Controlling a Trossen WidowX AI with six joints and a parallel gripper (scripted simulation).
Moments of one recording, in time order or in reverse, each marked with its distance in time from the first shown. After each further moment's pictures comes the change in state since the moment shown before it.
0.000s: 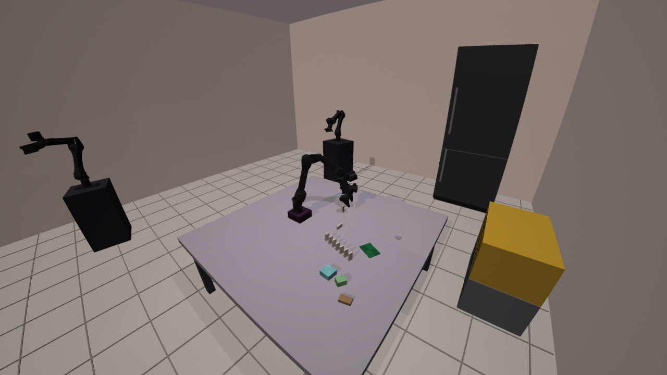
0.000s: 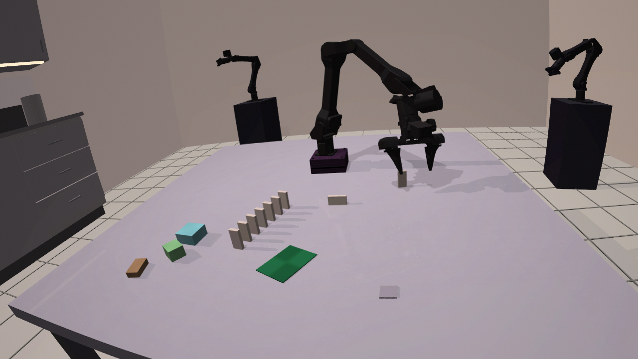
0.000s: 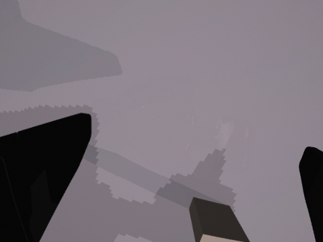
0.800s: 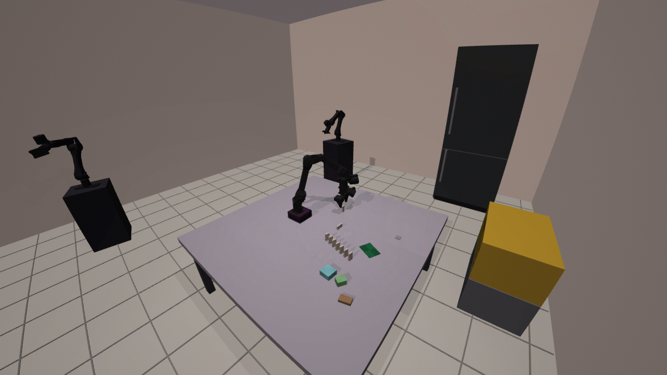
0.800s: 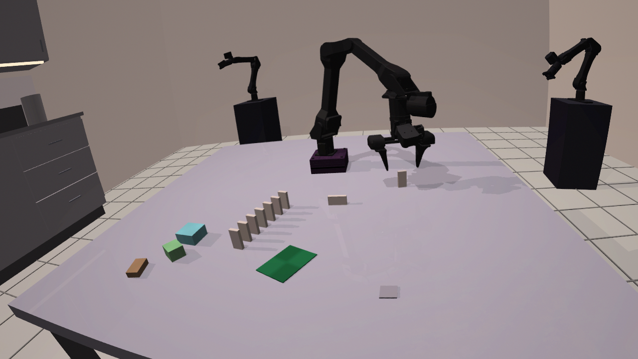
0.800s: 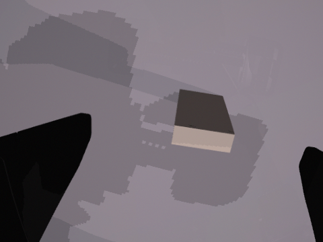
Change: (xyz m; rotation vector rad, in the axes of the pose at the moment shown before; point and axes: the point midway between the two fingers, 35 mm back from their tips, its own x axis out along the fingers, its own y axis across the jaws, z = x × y) arm -0.012 -0.023 -0.034 0.146 0.347 0.019
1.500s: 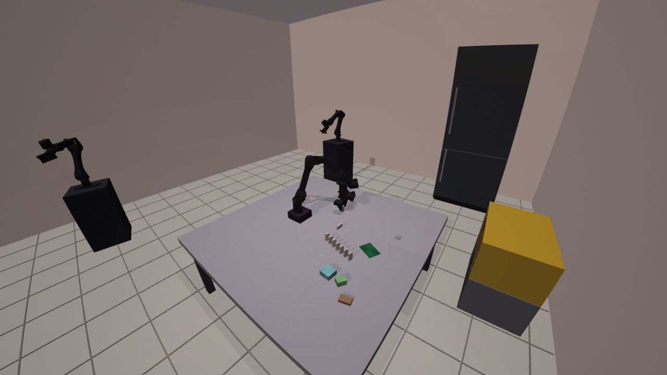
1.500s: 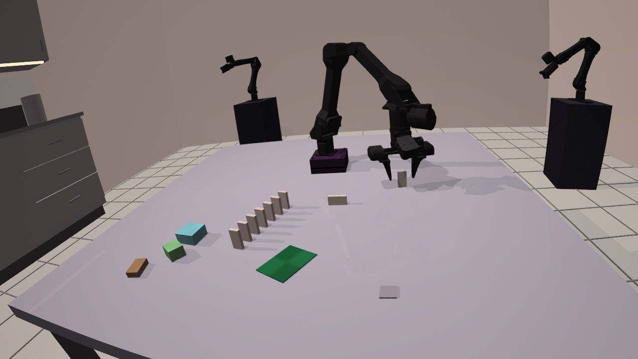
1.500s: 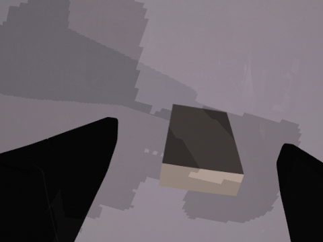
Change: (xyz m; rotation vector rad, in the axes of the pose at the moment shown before) arm 0.032 -0.002 -0.003 0.000 0.006 -0.004
